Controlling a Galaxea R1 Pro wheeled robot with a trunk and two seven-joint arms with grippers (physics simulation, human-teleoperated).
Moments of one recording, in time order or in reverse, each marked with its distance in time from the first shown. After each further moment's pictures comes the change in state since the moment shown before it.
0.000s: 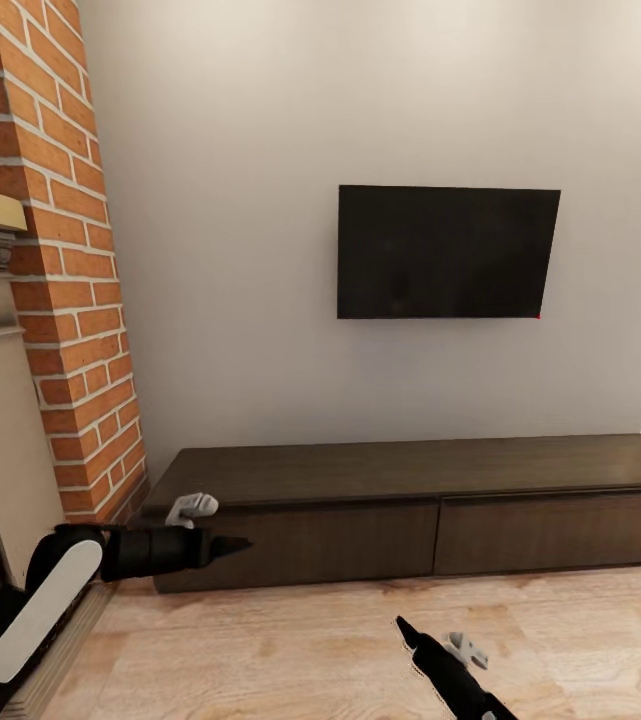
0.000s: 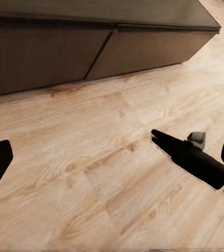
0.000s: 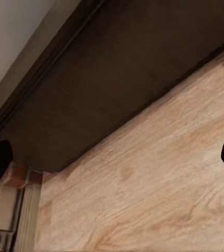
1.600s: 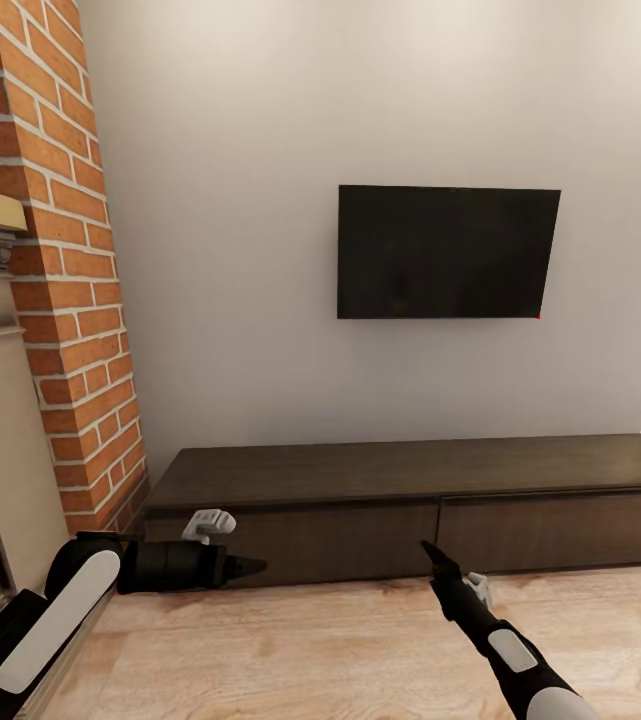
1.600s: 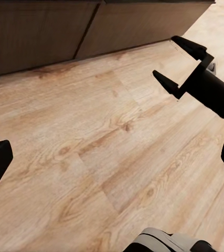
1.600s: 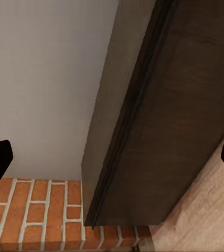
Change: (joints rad) left arm -0.004 0.001 -0.099 -0.001 -0.006 0.000 -0.007; right arm -0.185 -0.044 -0.225 0.031 -0.278 0.308 0.021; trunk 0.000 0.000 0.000
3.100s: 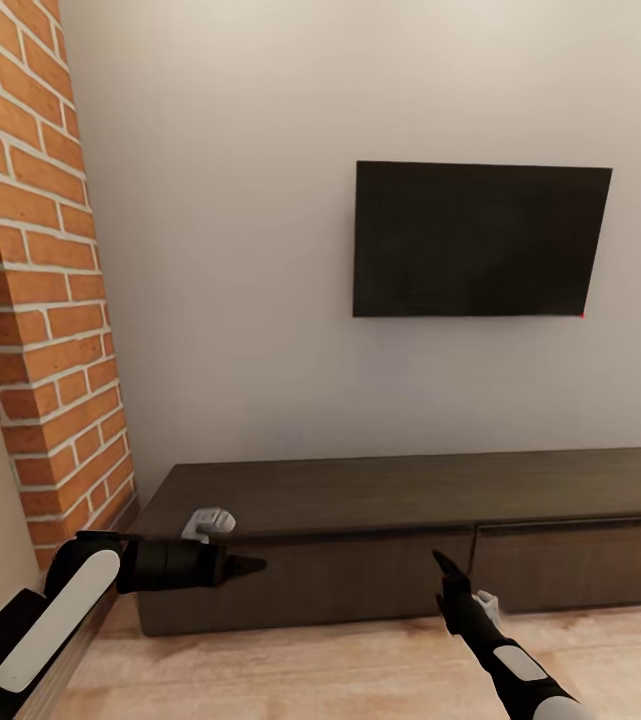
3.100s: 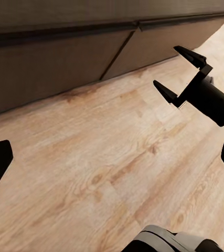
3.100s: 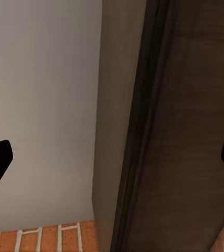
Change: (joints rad) left arm -0.002 0.000 0.002 0.002 -0.001 0.000 0.001; right arm 0.001 -0.019 -0.065 0.087 -0.106 -0.011 -0.006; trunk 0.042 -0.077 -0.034
